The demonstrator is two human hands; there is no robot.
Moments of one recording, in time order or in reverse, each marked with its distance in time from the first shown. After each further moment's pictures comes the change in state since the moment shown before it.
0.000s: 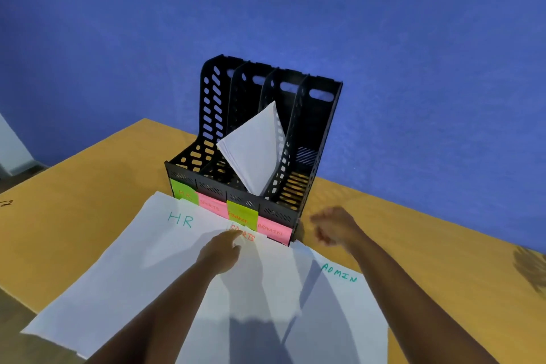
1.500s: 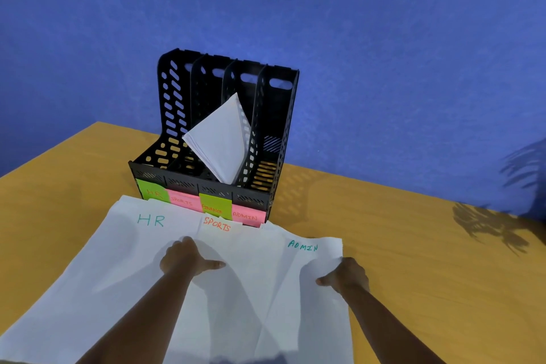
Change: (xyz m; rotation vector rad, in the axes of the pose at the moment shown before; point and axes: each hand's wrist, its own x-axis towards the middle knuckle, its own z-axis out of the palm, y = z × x) left_hand -0.027 -0.005 -0.001 0.284 0.030 -0.296; right_hand -0.061 0.128 0.017 -0.279 0.330 0.461
